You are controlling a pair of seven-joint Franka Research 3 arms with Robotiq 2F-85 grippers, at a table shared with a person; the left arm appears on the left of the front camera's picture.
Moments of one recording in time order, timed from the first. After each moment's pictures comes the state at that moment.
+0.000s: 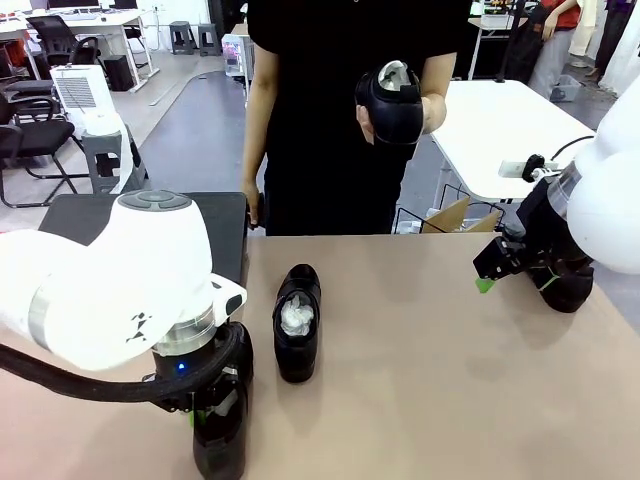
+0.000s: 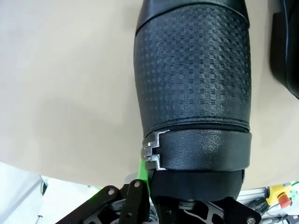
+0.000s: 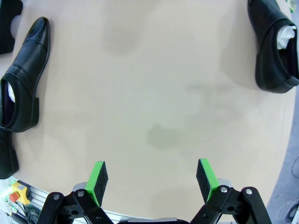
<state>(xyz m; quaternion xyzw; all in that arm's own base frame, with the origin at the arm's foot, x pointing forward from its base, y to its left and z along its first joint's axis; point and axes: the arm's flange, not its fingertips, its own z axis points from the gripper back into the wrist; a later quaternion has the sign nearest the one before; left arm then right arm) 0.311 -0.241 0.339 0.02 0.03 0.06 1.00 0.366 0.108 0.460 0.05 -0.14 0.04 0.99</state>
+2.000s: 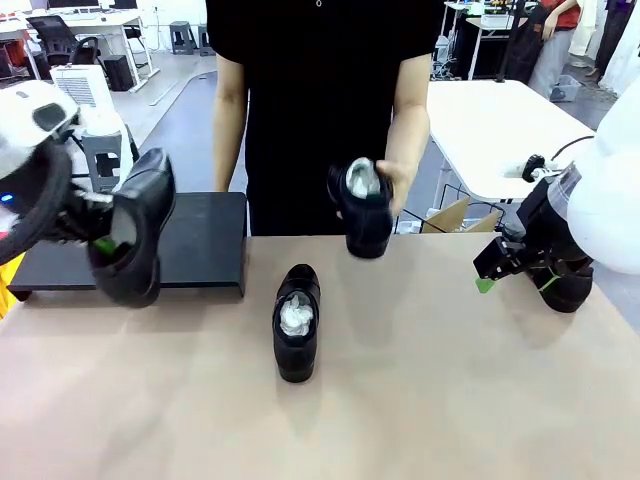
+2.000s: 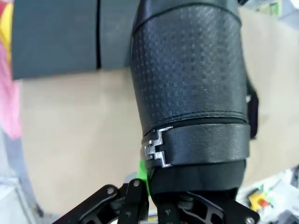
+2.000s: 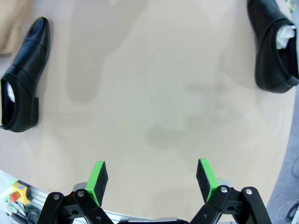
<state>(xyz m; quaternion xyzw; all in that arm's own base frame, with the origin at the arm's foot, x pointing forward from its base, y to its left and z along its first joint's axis) 0.378 -0.089 0.540 -0.09 -0.18 0.02 0.98 0.366 0.108 0.460 0.05 -0.14 0.04 0.99</state>
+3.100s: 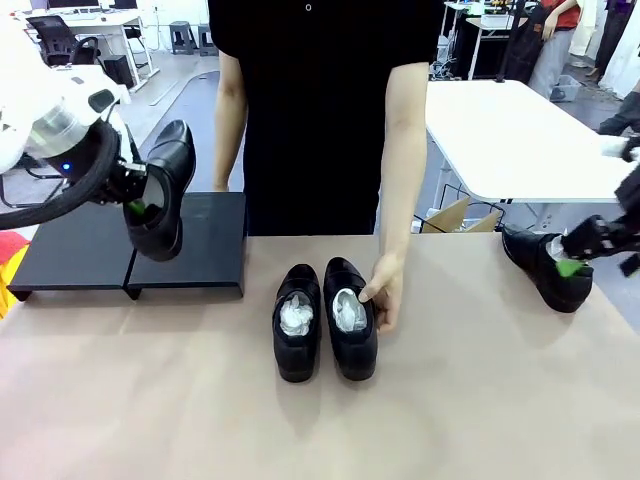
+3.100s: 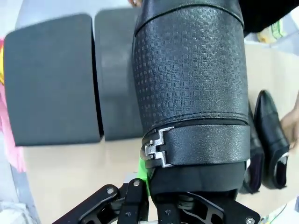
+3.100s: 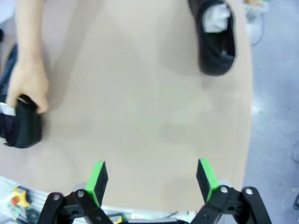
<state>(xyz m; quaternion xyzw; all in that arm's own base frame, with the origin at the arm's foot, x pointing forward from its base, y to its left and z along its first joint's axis) 0.477 -0.091 0.530 -0.08 -0.23 0.00 0.97 0.356 -0.005 0.490 0.06 -0.14 -0.02 0.99</state>
